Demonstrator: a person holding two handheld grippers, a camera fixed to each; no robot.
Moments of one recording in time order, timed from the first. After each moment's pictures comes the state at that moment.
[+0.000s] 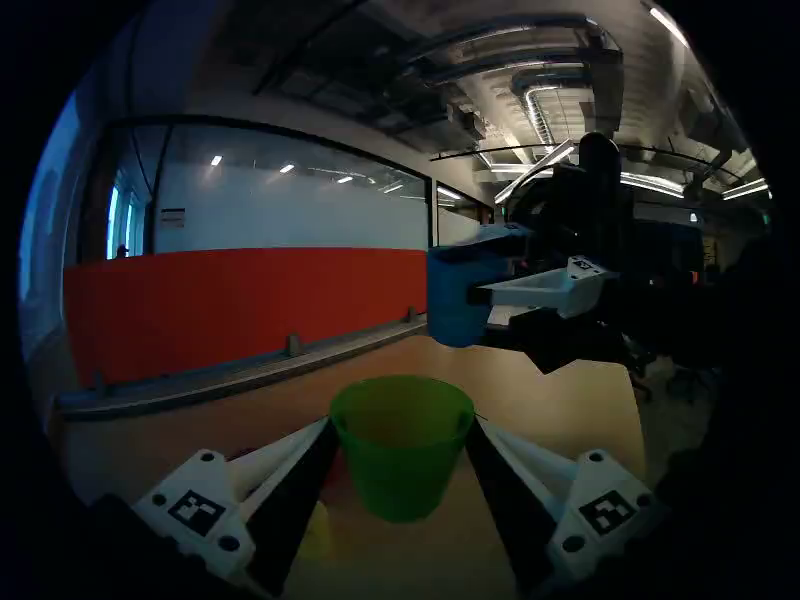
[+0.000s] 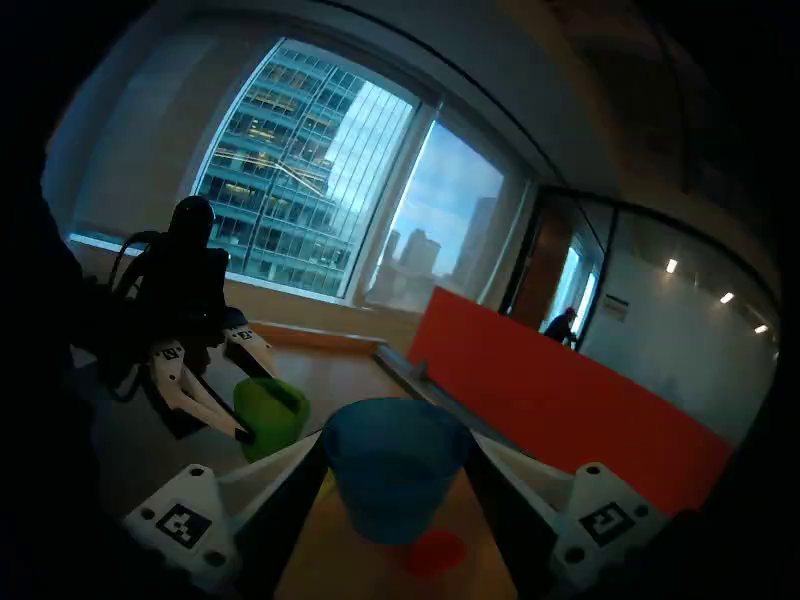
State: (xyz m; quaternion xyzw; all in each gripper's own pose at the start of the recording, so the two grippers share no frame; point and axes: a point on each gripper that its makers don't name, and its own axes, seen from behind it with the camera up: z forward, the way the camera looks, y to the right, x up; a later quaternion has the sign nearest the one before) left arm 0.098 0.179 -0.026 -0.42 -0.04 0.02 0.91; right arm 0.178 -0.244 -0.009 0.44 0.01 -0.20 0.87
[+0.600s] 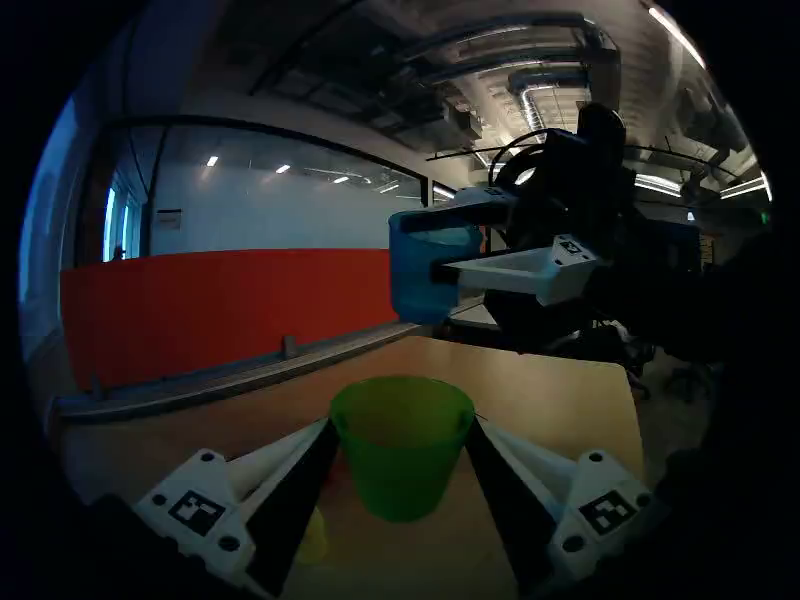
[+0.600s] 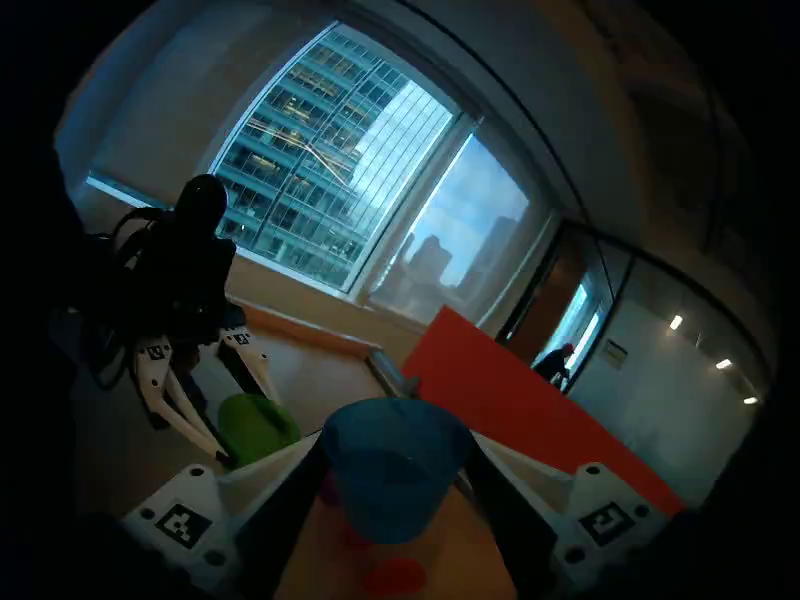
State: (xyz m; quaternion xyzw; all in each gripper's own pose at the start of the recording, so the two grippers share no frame) left arm 0.100 0.186 -0.027 -0.43 -0.04 0.03 0.90; right arm 0.207 -0.272 0.003 0.44 0.05 -0.28 0.85
